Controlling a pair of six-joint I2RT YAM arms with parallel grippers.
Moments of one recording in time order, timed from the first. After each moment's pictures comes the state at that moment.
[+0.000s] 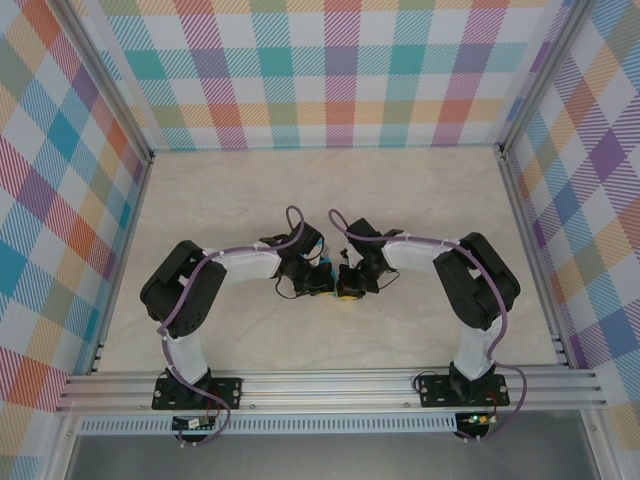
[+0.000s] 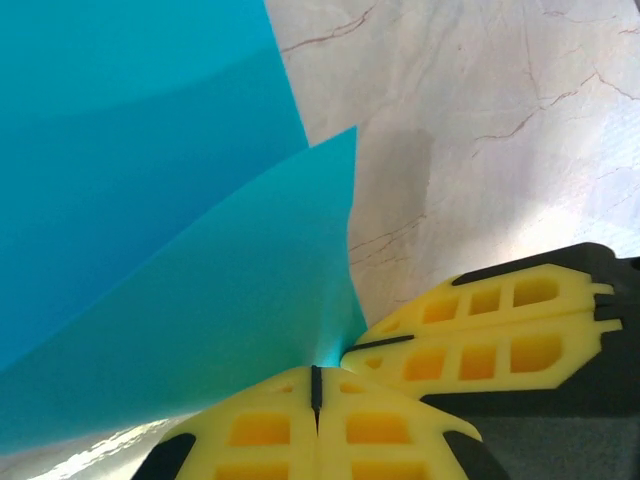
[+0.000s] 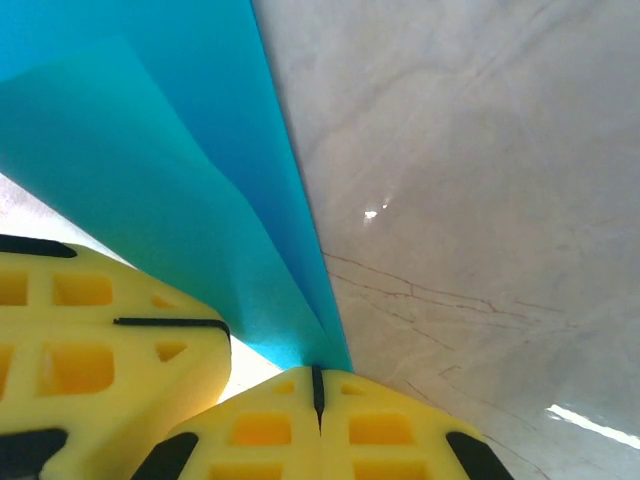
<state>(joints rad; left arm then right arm) -0.69 1.83 1.03 -0.35 0.47 -0.73 0.65 1.85 1.05 -0.55 -0.48 0.59</state>
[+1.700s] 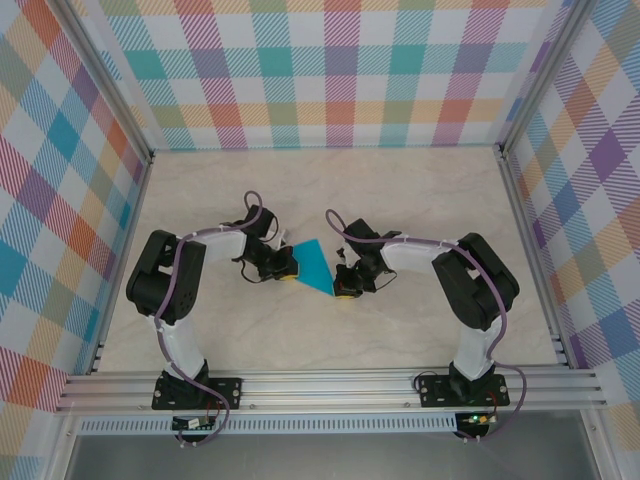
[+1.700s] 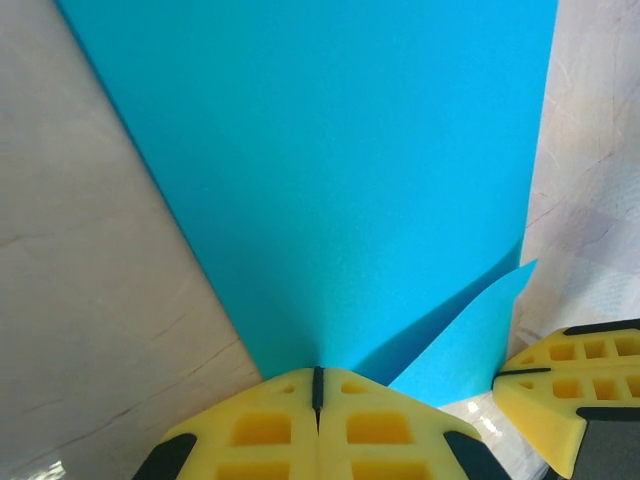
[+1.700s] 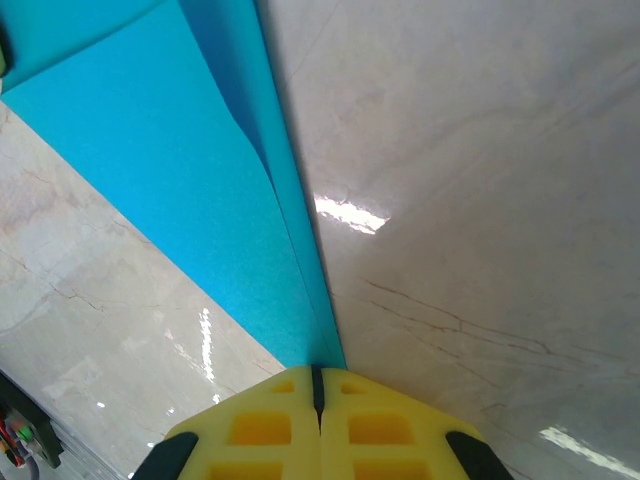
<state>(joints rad) -0.34 1.86 1.03 -0.46 0.58 -0.46 0.66 1.85 1.04 -0.51 -0.48 0.58</state>
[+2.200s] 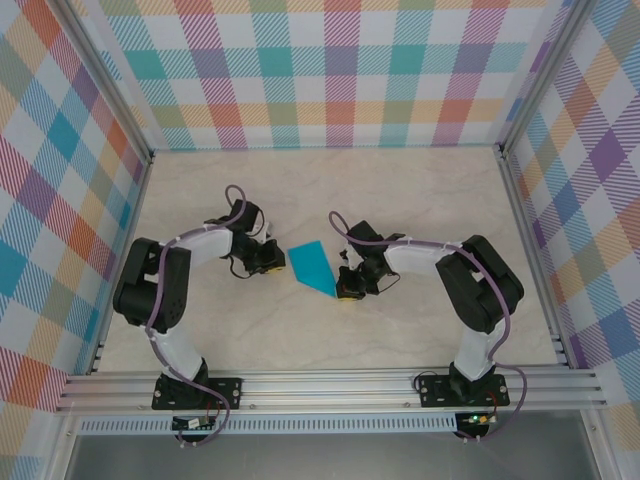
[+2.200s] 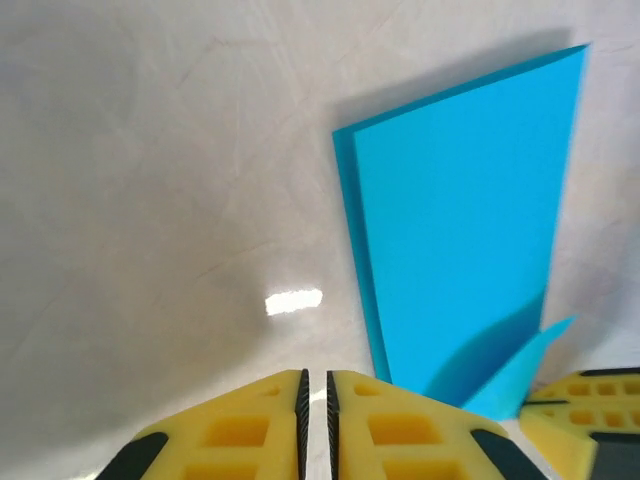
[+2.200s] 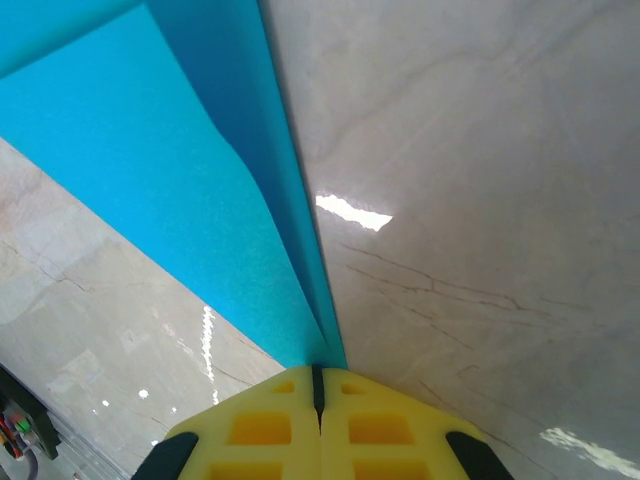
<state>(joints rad) -0.27 1.74 1.01 -0.49 0.49 -0.48 0.66 1.82 1.00 -0.50 -0.49 0.58</state>
